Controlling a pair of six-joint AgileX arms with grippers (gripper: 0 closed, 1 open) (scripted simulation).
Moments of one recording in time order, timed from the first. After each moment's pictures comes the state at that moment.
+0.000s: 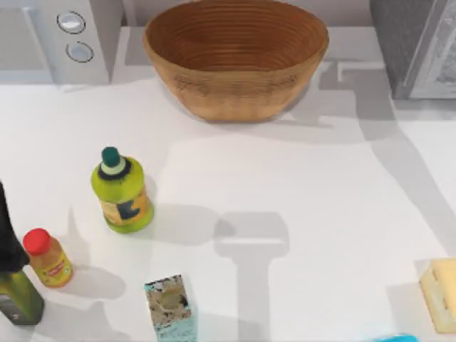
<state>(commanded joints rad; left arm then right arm) 0.00 0.00 0.00 0.00 0.00 0.00 0.37 1.41 1.80 -0.40 0.39 0.02</state>
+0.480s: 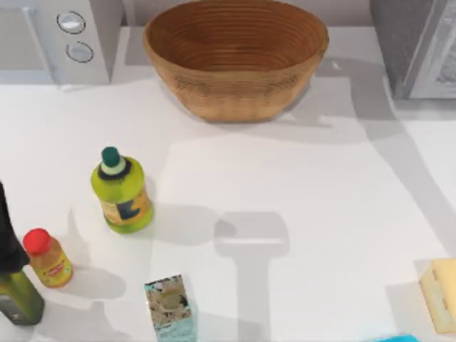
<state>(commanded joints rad) 0.00 0.00 0.00 0.00 0.00 0.00 0.33 1.52 1.90 -0.39 0.35 0.02</state>
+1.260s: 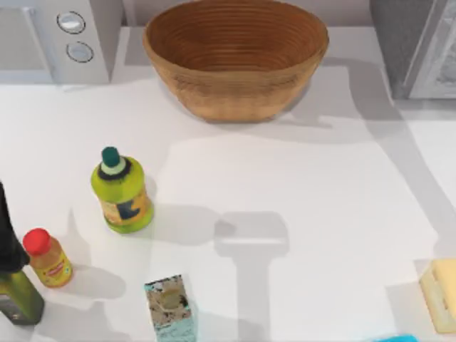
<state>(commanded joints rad) 0.00 0.00 0.00 0.00 0.00 0.00 0.29 1.61 1.98 -0.38 0.32 0.02</state>
